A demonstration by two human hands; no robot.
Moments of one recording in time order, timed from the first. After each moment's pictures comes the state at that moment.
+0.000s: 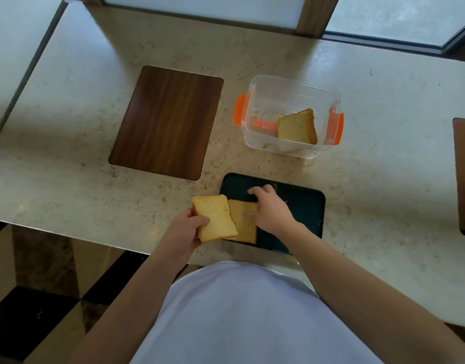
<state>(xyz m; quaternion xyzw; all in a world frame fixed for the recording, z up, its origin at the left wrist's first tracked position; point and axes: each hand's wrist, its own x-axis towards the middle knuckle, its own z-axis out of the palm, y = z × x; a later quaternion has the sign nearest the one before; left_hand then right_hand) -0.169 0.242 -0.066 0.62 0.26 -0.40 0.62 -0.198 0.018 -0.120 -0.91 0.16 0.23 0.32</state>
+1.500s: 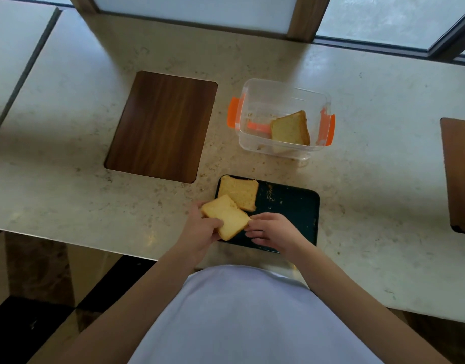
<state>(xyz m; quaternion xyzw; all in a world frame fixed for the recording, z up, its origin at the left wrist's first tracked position) -0.175 0.204 -0.084 0.63 0.24 -0.37 0.64 -0.244 0.018 -0.090 -0.52 0.40 0.27 0.71</state>
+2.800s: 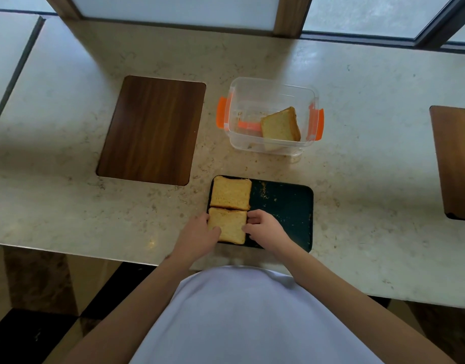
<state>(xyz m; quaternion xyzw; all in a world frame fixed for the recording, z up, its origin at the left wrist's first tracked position) -0.176 0.208 -0.094 0.88 -0.03 -0.39 0.26 -0.246 0.030 -0.114 -0.71 0.36 0.26 0.55</state>
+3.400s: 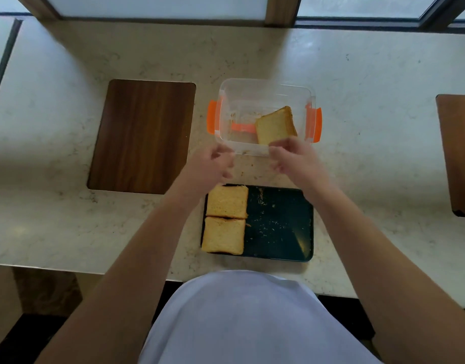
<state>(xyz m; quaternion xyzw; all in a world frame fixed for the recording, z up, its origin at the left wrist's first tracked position) -0.068 0.121 0.004 0.82 -0.08 -0.36 0.44 -0.154 -0.068 -0.012 -0.74 0.33 0.06 0.58</state>
